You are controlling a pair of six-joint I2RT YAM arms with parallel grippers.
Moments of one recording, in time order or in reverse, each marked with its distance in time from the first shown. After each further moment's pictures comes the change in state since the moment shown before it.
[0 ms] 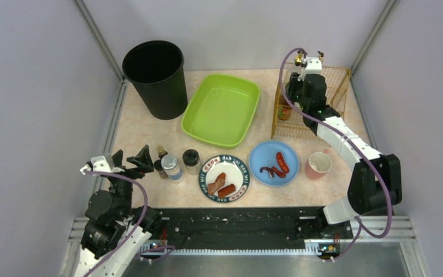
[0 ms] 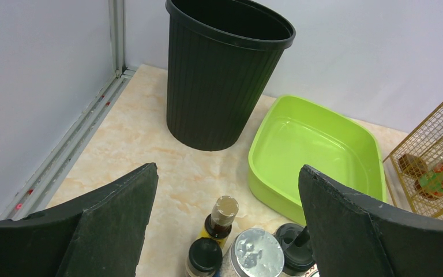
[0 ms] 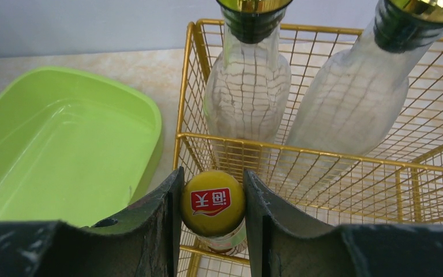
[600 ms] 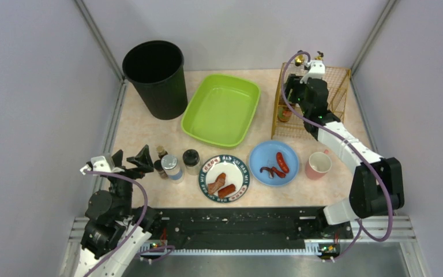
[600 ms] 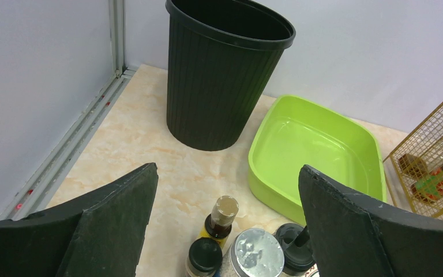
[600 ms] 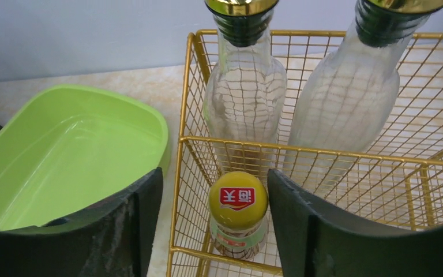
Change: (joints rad) left arm 0.000 0.000 0.000 0.000 0.000 0.000; right arm -0.004 -0.026 -0.092 0.114 0.003 0.037
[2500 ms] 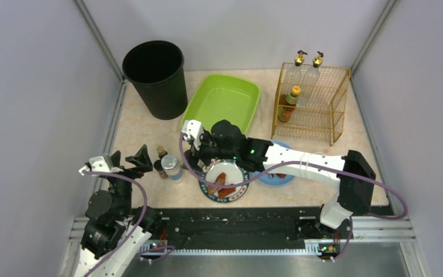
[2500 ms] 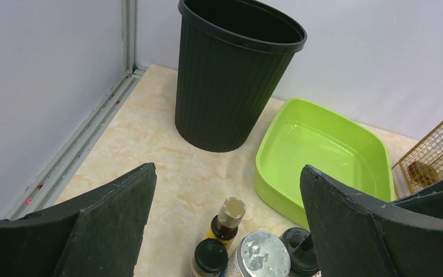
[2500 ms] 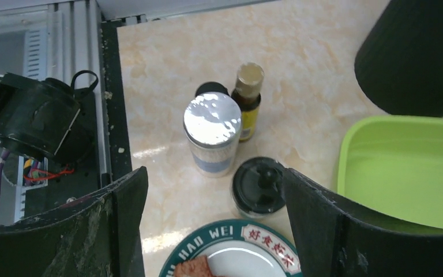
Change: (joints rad) left arm 0.000 0.000 0.000 0.000 -0.036 -0.001; right arm 0.883 0.138 0.242 -0.233 -0.356 -0.289
